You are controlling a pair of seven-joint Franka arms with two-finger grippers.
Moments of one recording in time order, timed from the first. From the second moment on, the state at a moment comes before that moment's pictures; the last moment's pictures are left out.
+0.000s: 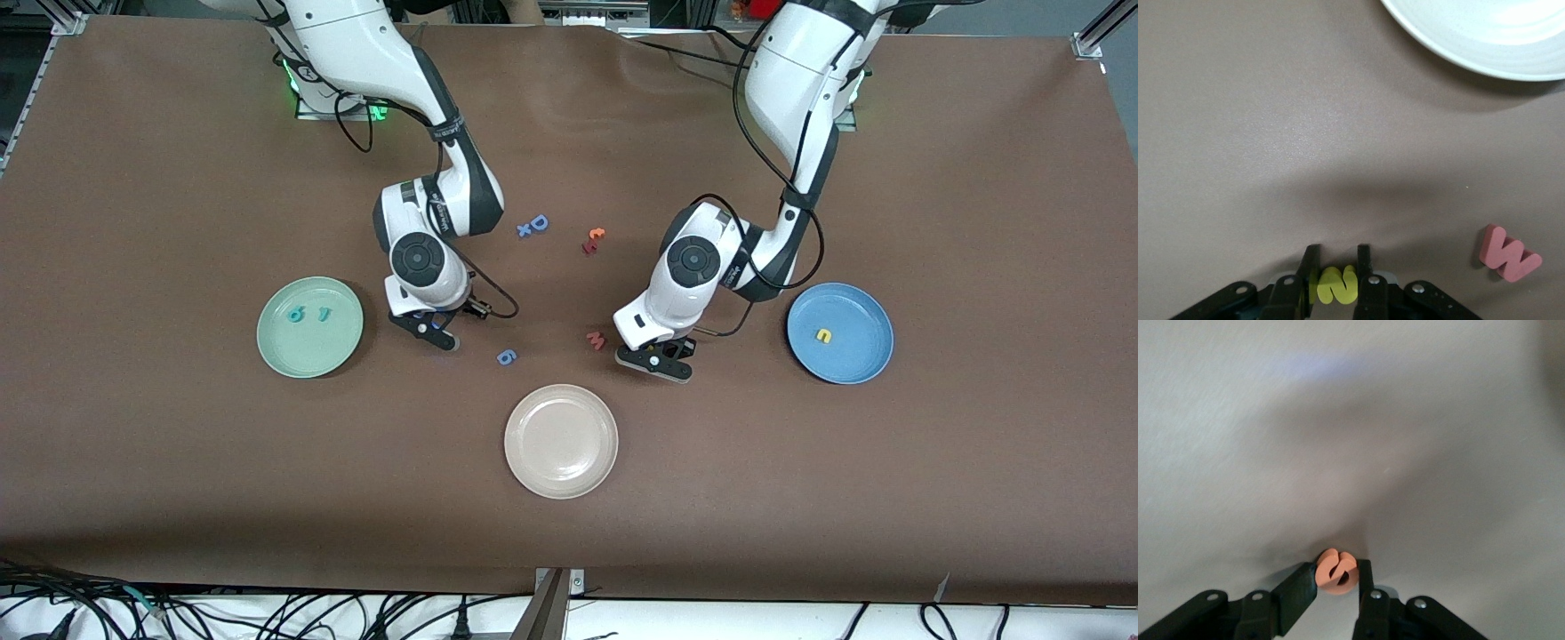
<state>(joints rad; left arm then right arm) -0.62 0.74 0.07 -1.70 -0.09 2.54 -0.21 0.89 0.67 -0.40 -1.82 0.36 2.24 0.77</state>
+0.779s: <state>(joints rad) -0.62 0.74 0.07 -1.70 -0.09 2.54 -0.21 0.89 0.60 -0.63 -1.79 0.33 1.96 0.47</state>
